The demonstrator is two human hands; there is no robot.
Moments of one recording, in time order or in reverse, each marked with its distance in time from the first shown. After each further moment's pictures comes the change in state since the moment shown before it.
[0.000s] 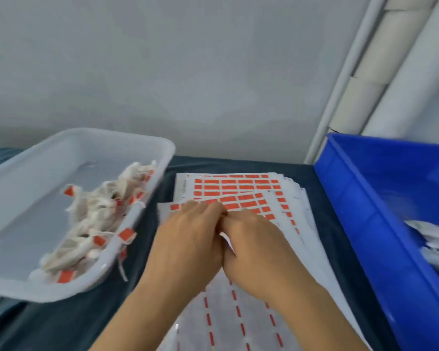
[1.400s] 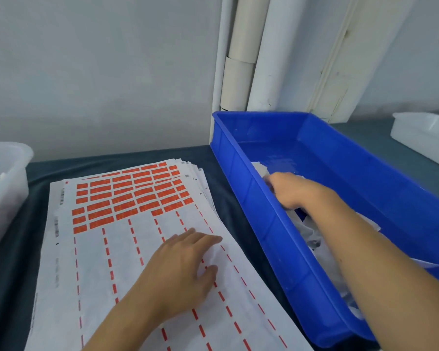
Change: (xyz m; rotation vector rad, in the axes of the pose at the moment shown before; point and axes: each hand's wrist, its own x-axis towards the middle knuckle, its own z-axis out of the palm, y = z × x) left_hand -0.005 0.091 0.116 -0.191 -0.582 0.232; right_hand -0.059 0.221 -0.134 -0.218 -0.298 0.727
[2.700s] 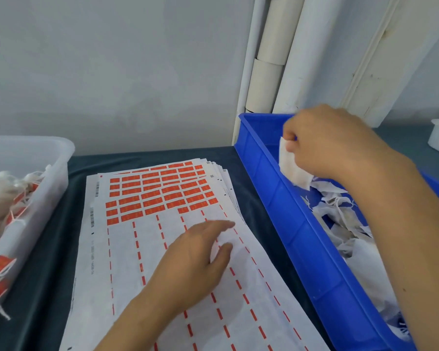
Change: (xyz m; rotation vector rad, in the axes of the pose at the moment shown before) left_hand -0.013 -0.004 -0.019 -0.192 0.180 -0.050; right_hand -0.069 -0.076 -0.081 -0.350 0.557 -0.112
